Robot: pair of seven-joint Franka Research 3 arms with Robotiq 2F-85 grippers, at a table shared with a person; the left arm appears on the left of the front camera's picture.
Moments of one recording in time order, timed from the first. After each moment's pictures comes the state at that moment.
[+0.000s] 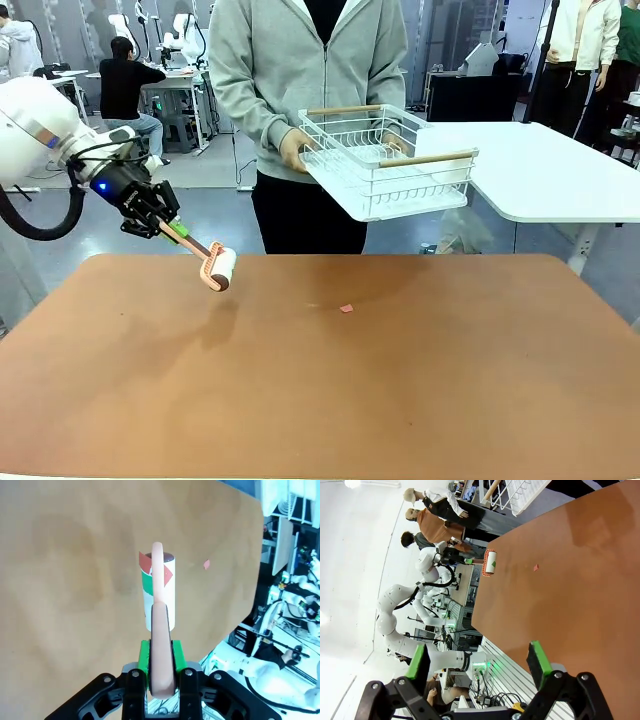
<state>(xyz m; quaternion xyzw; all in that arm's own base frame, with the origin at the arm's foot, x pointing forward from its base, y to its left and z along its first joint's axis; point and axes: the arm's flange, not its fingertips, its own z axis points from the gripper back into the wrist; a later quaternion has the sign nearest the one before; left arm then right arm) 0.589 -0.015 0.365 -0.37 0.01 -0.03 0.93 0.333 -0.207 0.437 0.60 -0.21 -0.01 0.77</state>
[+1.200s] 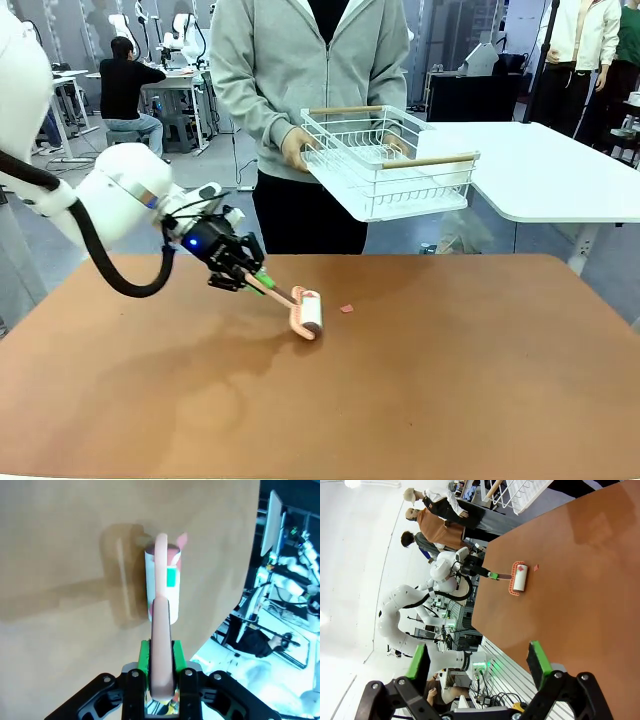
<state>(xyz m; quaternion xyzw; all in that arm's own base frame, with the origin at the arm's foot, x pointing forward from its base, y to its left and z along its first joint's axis) 0.543 -0.198 0.277 -0.42 0.06 -0.04 0.90 0.334 -0.207 0.437 0.60 -0.21 -0.01 0.77</state>
